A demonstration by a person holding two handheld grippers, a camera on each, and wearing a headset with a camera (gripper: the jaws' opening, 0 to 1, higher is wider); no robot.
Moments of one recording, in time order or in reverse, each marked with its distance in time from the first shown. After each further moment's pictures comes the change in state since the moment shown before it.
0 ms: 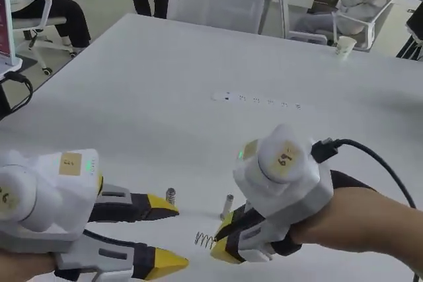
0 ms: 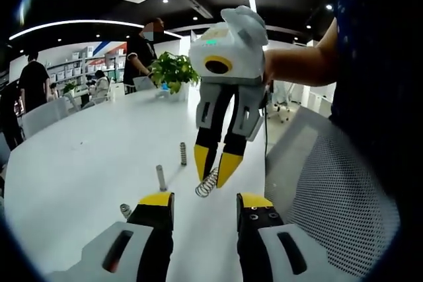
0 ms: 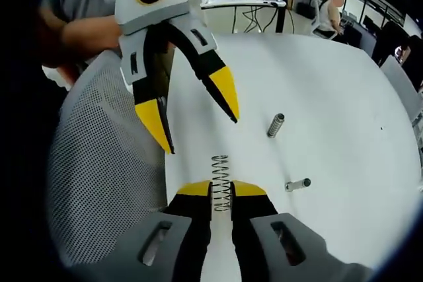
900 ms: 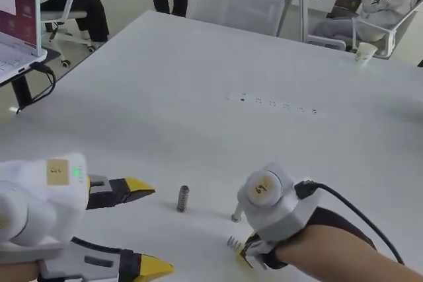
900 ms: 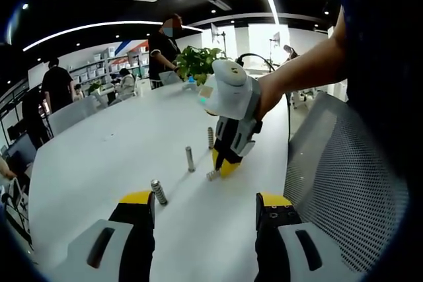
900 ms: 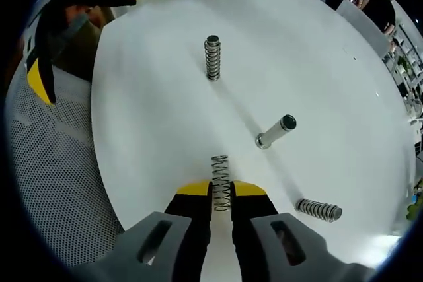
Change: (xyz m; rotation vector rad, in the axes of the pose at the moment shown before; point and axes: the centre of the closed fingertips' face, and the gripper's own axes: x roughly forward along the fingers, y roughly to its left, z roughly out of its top) left arm -0.034 0.024 -0.027 0.027 0.055 0.206; right arm 0.049 -0.055 -0.074 0.282 0.168 -0.253
